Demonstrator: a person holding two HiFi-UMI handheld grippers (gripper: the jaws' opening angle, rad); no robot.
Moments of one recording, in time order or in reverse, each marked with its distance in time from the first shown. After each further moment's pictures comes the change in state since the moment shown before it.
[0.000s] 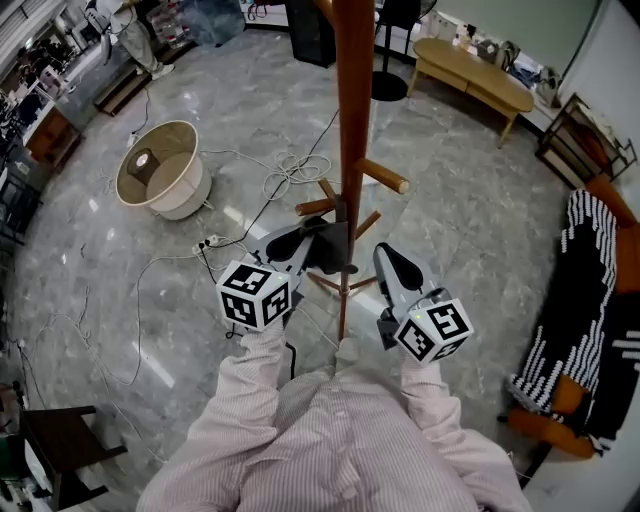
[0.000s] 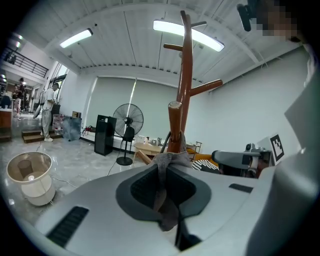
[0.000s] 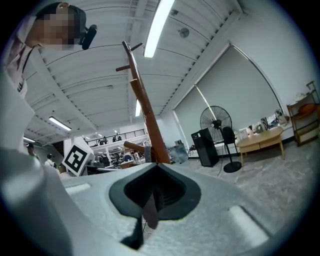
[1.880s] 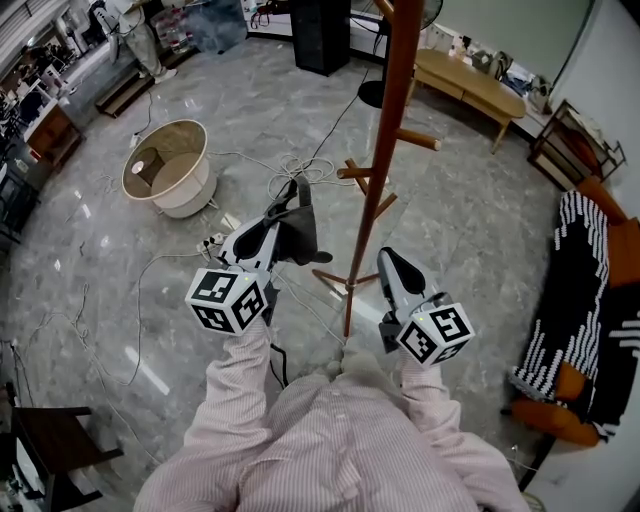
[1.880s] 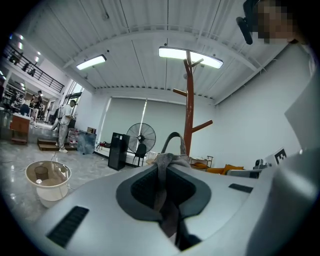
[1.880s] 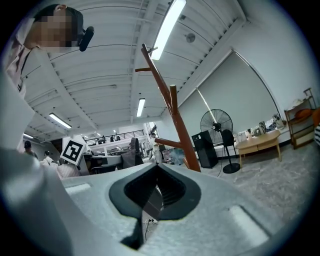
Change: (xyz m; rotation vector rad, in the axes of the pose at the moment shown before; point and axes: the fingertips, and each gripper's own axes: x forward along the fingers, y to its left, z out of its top) left arm -0.140 0.036 0.029 -0.008 -0.212 0.130; right arm -0.033 0.087 -0.020 -0.026 -0.020 -0.023
